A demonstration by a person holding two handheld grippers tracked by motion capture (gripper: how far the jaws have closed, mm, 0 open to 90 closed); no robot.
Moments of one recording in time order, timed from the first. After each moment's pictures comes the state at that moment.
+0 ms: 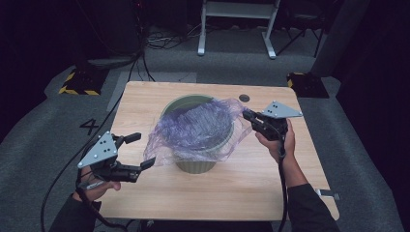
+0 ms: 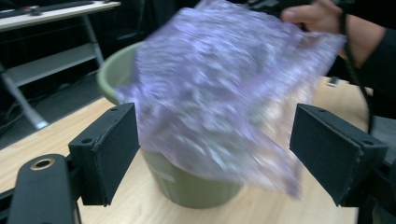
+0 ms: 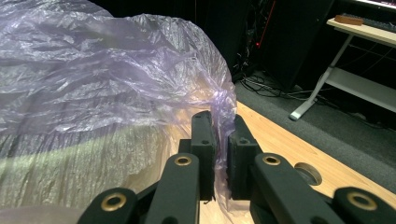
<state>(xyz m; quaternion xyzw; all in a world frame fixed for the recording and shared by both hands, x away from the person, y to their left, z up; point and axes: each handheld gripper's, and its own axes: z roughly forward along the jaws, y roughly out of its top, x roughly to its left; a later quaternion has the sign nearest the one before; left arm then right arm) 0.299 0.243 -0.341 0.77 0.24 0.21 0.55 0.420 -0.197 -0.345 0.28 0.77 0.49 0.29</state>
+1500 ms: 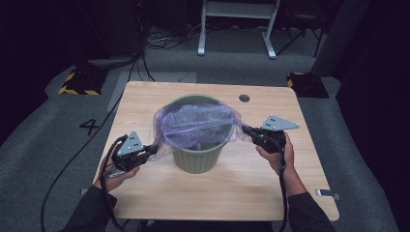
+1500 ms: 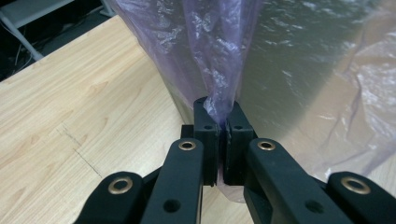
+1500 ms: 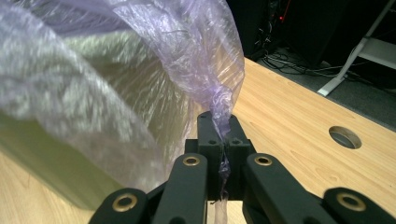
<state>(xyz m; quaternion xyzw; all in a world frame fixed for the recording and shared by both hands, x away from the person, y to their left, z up) 0.349 0.231 -0.412 0.84 0.26 0.21 0.43 0.408 -0.207 -0.386 0.28 0.79 0.48 0.23</state>
